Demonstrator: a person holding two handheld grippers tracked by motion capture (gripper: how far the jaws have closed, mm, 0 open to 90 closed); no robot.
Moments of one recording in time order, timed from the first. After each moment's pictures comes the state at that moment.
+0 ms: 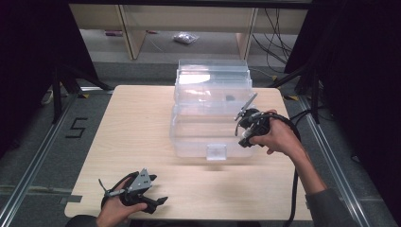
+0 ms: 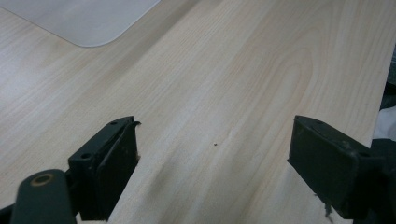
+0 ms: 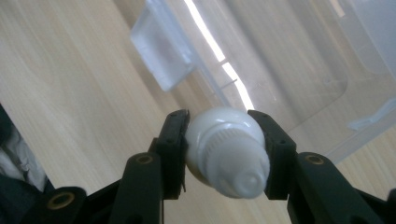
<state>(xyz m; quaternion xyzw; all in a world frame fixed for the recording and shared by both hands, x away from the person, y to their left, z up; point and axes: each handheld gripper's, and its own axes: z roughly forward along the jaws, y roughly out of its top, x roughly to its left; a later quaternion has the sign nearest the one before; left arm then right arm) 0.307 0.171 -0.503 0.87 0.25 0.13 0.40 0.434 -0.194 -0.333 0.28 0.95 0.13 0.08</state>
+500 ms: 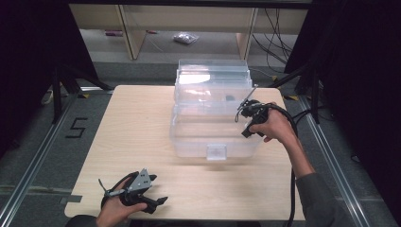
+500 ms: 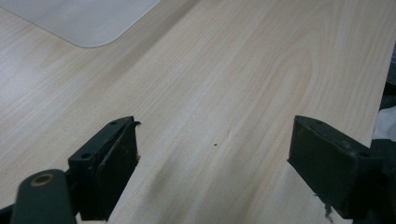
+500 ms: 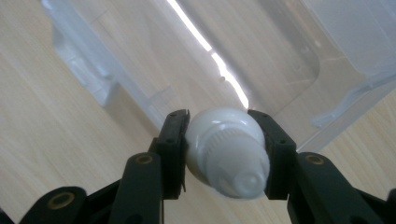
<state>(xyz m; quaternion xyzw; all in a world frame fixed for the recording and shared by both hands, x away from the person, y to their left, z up) 0.308 0.172 -0.503 0.88 0.24 0.13 0.40 0.485 -0.208 -0.352 0.33 0.94 0.11 0.08</state>
